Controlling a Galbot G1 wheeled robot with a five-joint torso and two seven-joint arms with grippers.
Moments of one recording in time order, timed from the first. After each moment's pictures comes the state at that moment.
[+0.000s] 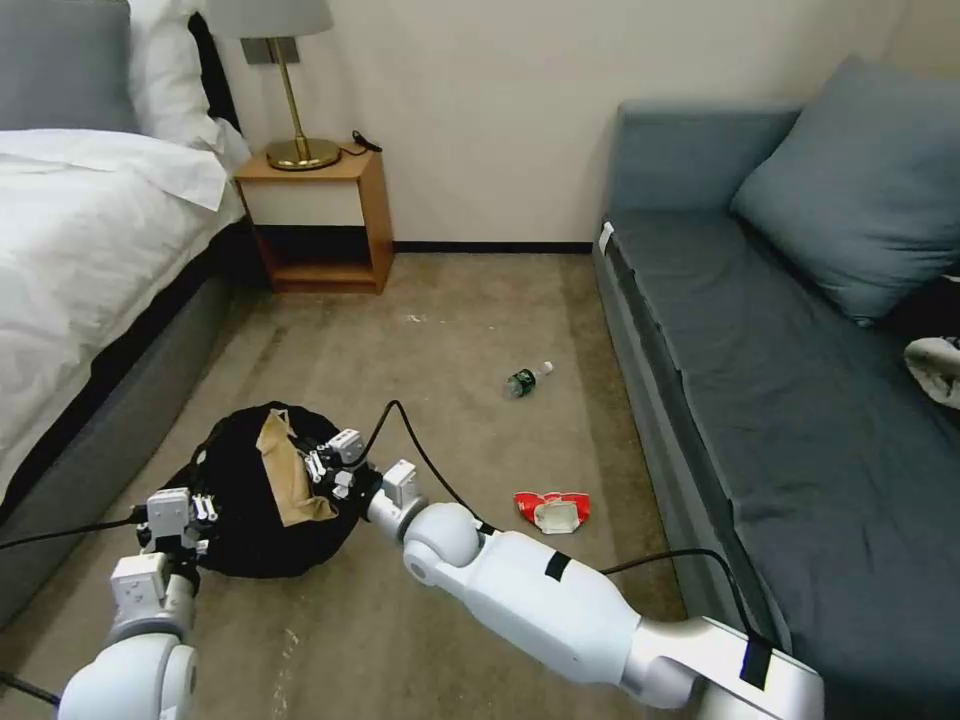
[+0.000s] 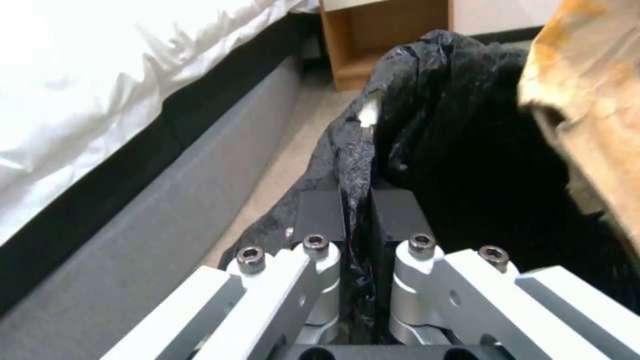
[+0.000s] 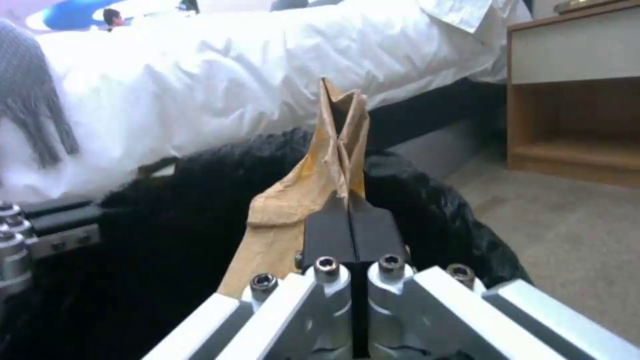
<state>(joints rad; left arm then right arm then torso) 1.57 -1.41 -0.89 -2.01 -0.09 0.20 -0.02 -0.56 1.55 -0.62 1.17 0.60 0.21 0.00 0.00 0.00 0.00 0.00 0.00</state>
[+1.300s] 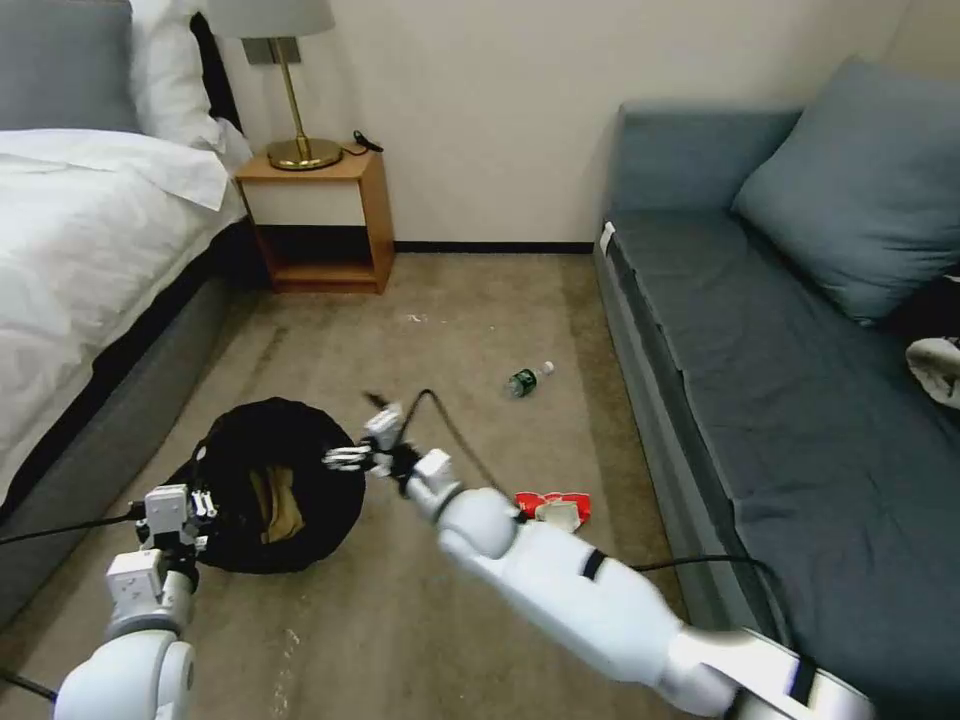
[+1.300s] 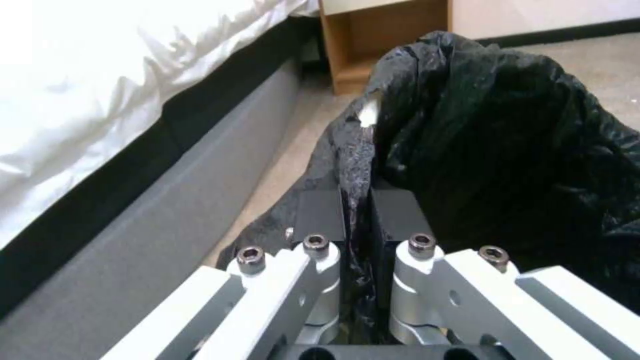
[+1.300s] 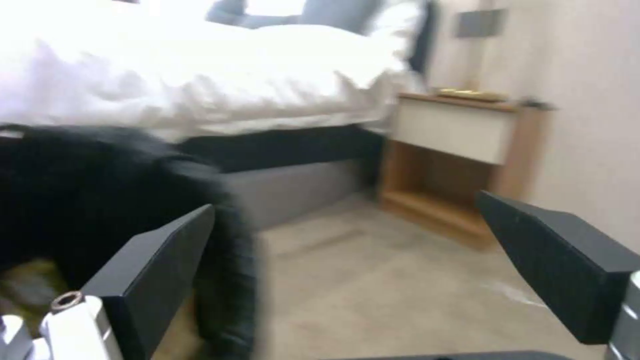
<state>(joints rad) 1.56 -1.40 -0.90 -2.01 -0.11 0.20 -0.01 -0.67 1.31 -0.43 1.43 0.30 0.16 0.08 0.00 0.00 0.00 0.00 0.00</state>
